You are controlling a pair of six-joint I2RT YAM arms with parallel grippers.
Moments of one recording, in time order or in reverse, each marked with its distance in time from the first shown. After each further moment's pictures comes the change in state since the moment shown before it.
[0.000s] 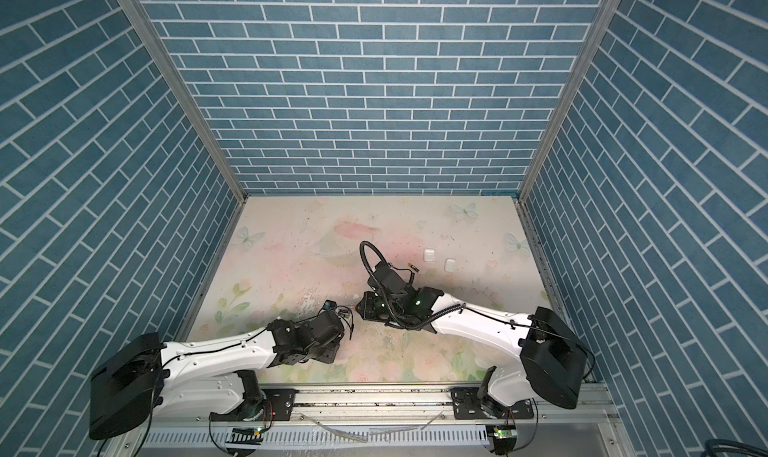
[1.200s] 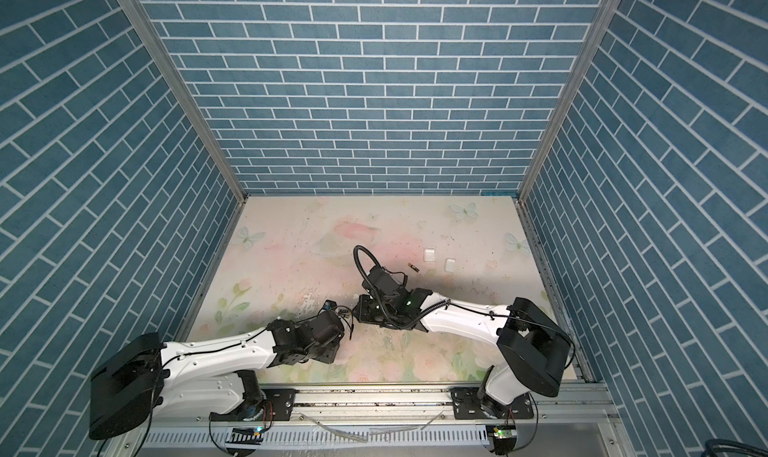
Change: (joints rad) left arm 0.000 0.000 0.000 0.000 0.000 0.000; right arm 0.000 0.102 -0.008 0.075 -0.027 0.003
